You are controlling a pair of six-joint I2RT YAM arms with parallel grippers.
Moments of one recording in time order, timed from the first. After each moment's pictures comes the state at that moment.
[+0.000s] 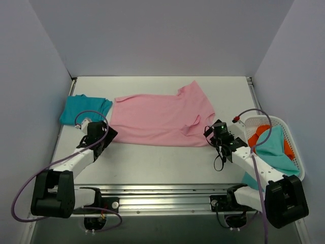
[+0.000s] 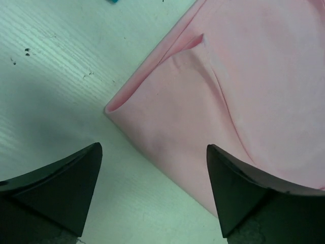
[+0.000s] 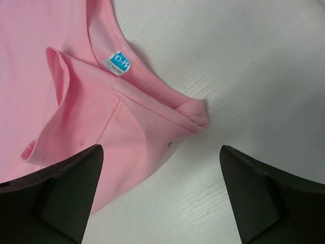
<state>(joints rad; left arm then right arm) -0.12 1.28 0.51 0.03 -0.17 -0.93 0.33 1.15 0.54 -0.25 0.46 0.98</state>
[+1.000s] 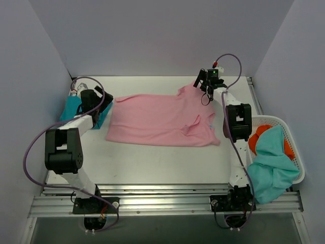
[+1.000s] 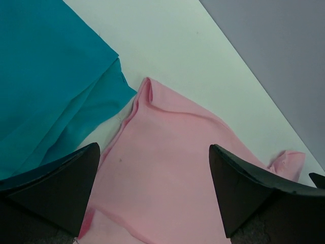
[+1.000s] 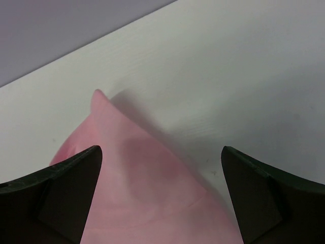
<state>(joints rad) 0.01 1.74 1.05 0.22 -0.04 -0.80 0.12 2.40 1.93 -0.13 0.14 0.47</state>
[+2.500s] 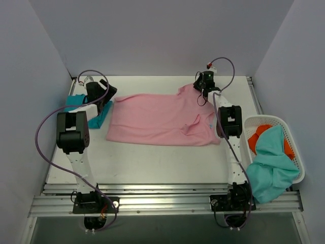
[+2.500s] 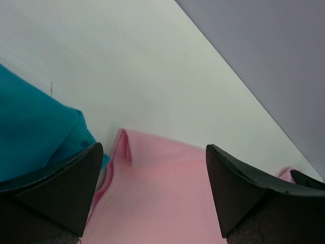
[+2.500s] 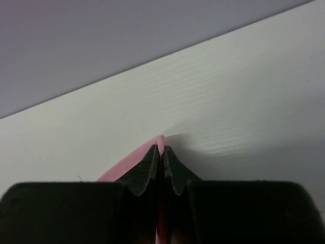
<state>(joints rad) 0.02 2.08 1.32 0.31 0.05 -0.80 0.12 2.71 2.24 0.02 -0.02 0.51</state>
